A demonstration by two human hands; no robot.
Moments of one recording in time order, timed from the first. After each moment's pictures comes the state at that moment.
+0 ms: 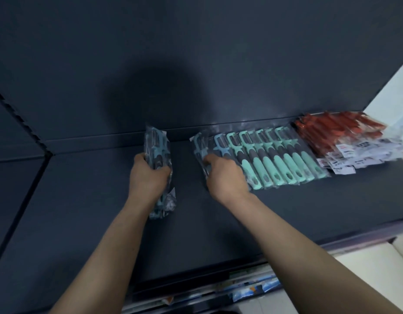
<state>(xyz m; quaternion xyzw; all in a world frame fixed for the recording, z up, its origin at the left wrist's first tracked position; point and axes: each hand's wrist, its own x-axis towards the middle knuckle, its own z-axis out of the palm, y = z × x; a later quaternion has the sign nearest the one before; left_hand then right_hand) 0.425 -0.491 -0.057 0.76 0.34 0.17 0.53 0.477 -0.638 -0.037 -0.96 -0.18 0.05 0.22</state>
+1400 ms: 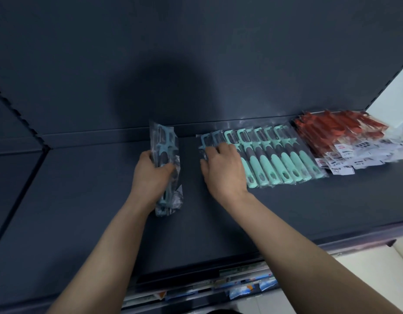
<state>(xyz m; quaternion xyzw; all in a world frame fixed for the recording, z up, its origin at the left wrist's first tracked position) 0.425 -0.509 -0.055 0.73 0.31 0.16 0.59 0.486 -0.645 -0.046 -0.95 -0.26 -0.10 0.15</state>
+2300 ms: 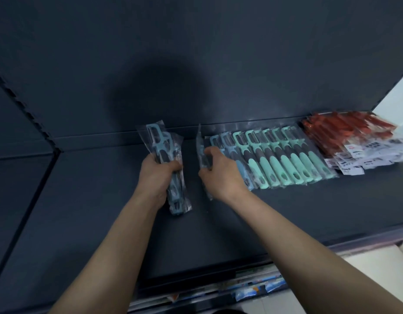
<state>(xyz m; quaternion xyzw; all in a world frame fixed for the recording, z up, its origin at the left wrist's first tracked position) 0.432 -0.494 -0.056 0.58 0.31 0.15 0.74 0.473 -0.624 -0.037 -0.91 -0.17 0.10 0.37</state>
